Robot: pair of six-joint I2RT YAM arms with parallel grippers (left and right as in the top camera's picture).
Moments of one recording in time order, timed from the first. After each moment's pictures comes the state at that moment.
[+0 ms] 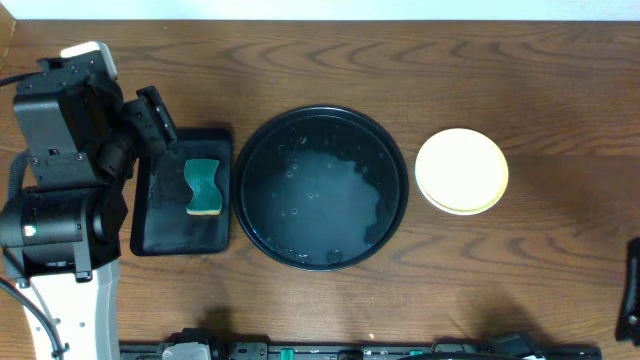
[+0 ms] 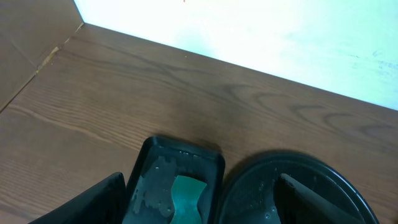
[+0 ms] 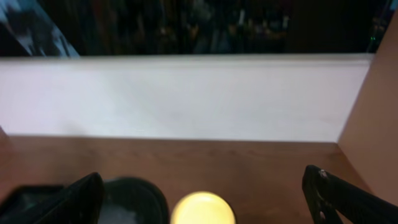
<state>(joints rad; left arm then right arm) 0.08 1.17 1.58 -1.01 -0.08 -0.19 0.27 0.81 2.04 -1.36 0.18 0.05</state>
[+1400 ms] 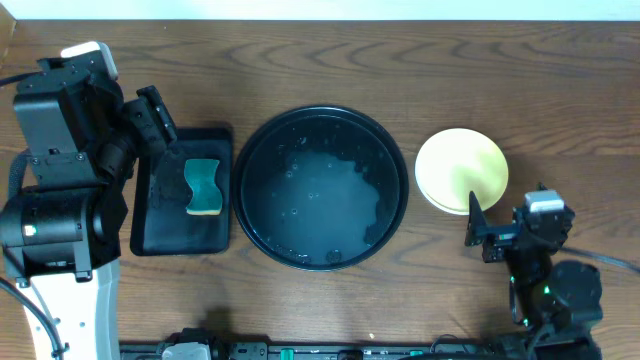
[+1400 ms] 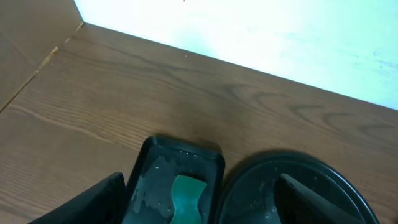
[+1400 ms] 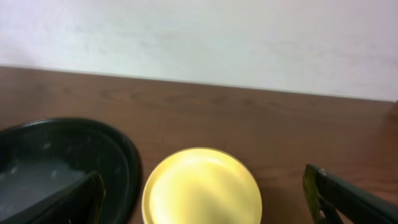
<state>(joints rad) 0.08 1.17 1.58 -1.01 -0.08 -0.19 0.14 0.30 0.40 -0.28 0.03 -0.04</state>
